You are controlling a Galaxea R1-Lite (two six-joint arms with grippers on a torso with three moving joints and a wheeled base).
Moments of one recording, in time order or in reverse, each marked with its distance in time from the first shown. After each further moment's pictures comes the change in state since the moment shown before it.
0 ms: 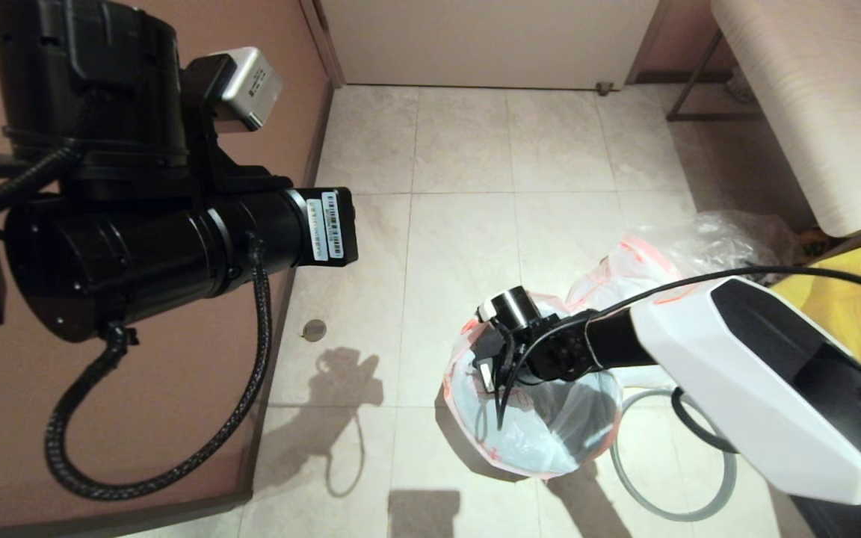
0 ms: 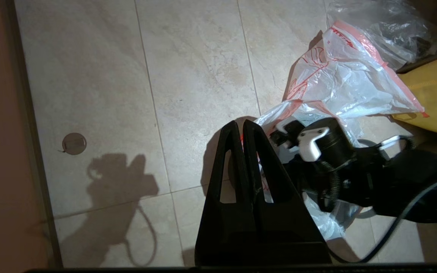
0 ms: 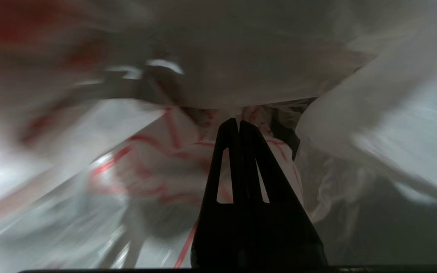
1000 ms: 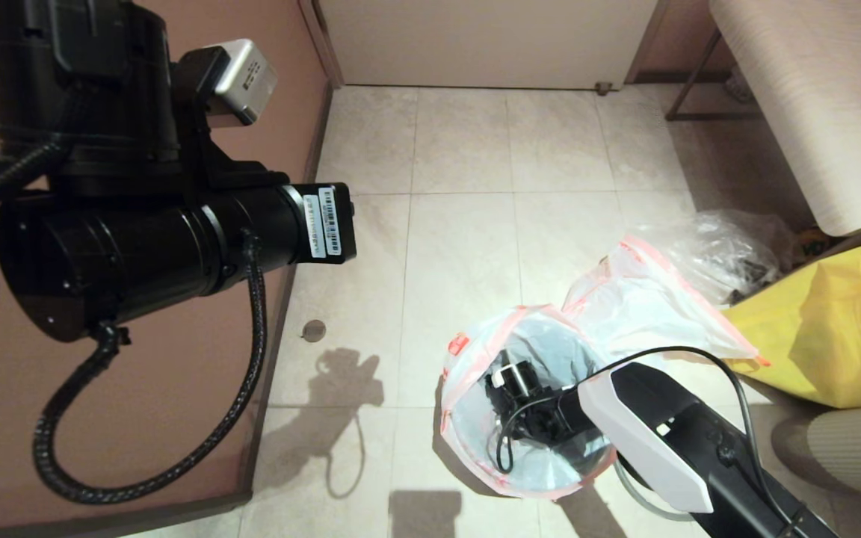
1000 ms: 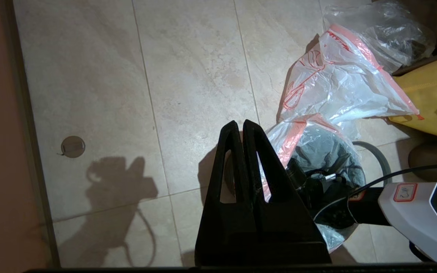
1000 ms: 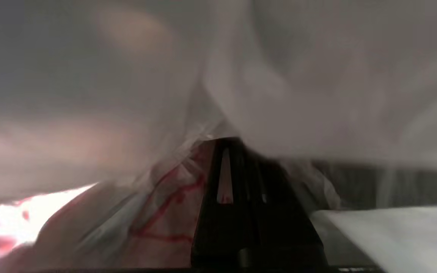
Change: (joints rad) left arm -0.002 -0.006 -0.001 -0.002 0.002 0.000; right arm -0.081 0.410 -0.123 -0.244 -0.018 -0.153
